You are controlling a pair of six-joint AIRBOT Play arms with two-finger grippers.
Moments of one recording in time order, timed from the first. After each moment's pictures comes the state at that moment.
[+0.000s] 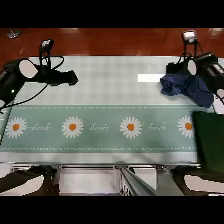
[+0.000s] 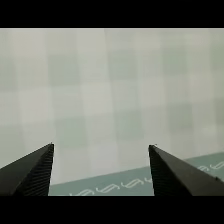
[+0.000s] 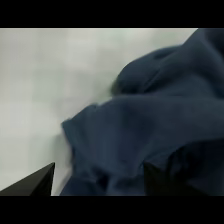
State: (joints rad) left arm -0.17 -1.30 1.16 1.31 -0.84 -1.55; right arm 0.08 -1.45 1.30 -1.95 0.76 1.90
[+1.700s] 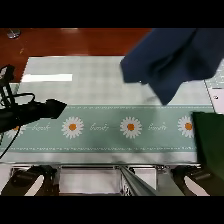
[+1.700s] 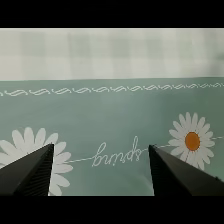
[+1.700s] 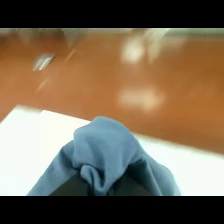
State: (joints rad) left arm -0.15 -0.55 0.72 1.17 -1.03 -1.64; right arm 0.22 -0.95 1.69 -1.19 1.10 1.52
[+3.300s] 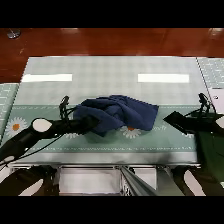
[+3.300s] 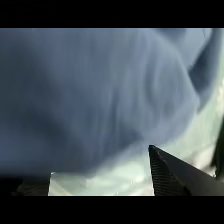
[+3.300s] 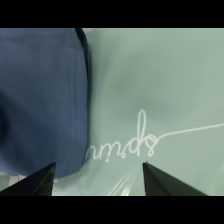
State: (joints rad) left arm -0.41 -0.99 0.41 0.45 -0.61 -1.36; right arm -0.25 -0.79 0.46 -1.01 1.02 1.51
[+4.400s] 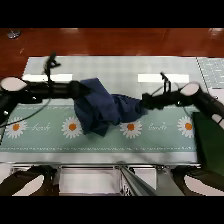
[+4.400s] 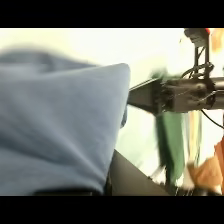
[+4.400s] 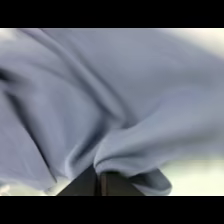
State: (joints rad) left arm -0.09 -1.10 0.93 0.42 -1.05 -1.14; right arm 0.13 -1.29 0.95 -0.76 0.96 1.39
